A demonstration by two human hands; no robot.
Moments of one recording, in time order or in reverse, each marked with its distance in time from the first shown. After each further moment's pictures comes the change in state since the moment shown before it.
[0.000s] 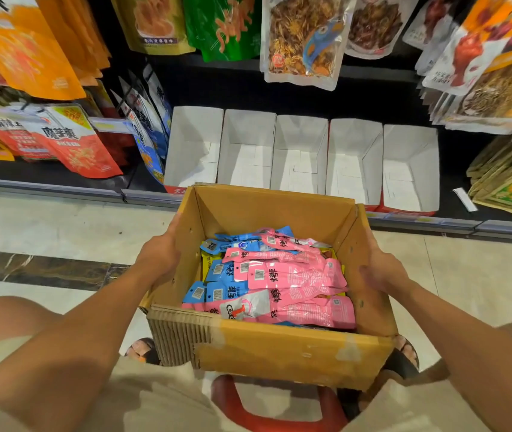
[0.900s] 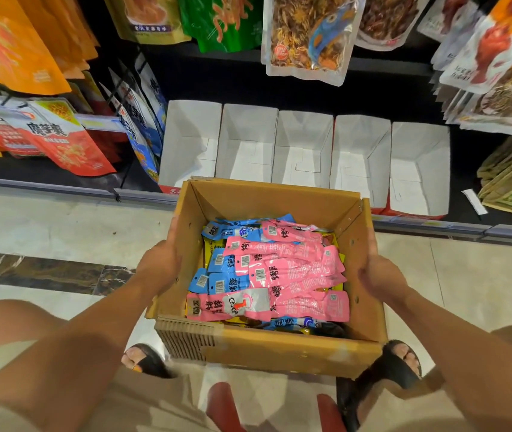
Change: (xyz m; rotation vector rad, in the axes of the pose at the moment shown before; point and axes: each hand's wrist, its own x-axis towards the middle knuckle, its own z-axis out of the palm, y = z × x) left_hand 0.013 0.001 0.026 0.010 0.015 0.034; right_hand 0.008 -0.015 0.005 0.021 0.006 0.014
